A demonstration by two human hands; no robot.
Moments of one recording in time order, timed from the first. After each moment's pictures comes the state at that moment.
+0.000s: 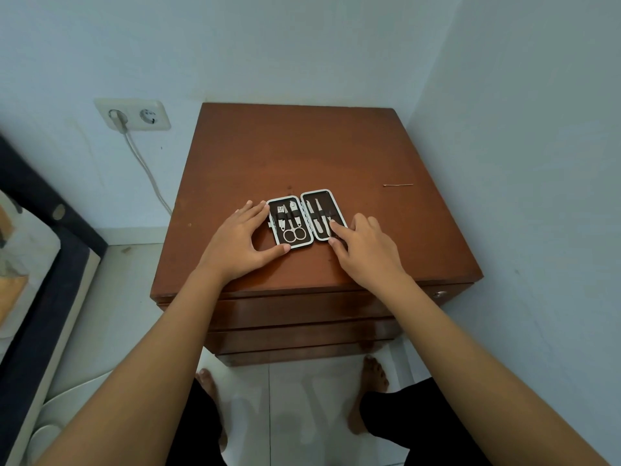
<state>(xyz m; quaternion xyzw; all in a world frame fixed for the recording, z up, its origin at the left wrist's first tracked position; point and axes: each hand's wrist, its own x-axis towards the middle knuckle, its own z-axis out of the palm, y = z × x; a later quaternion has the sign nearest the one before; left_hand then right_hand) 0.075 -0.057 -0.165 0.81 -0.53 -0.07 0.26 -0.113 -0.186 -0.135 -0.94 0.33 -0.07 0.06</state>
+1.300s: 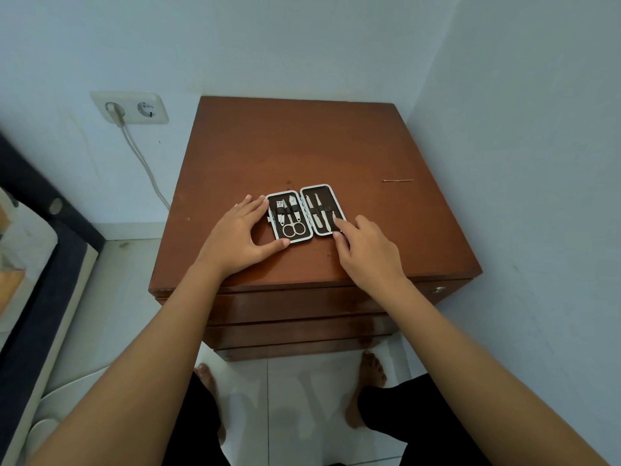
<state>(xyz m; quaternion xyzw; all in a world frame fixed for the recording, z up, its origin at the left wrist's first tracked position) 0.075 -0.057 -0.165 0.81 -0.53 -0.07 0.26 -0.121 -0.176 -0.139 -0.92 0.35 -0.12 0.09</state>
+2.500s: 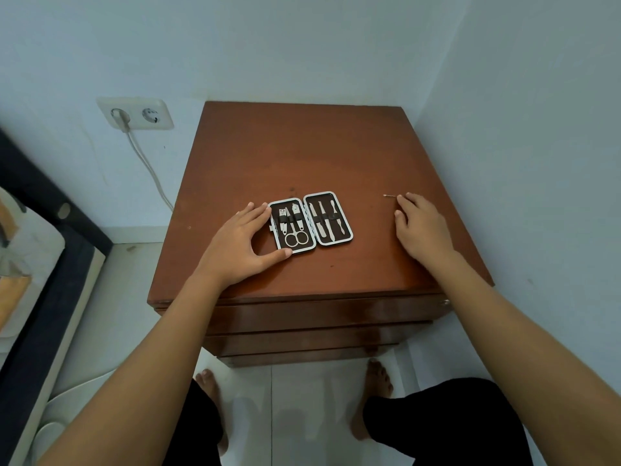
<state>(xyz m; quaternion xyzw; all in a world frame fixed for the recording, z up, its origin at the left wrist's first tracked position) 0.076 -0.058 -0.166 0.81 -0.52 -0.08 0.27 -0.141 -0.289 -0.153 -0.89 0.43 -0.12 0.10</state>
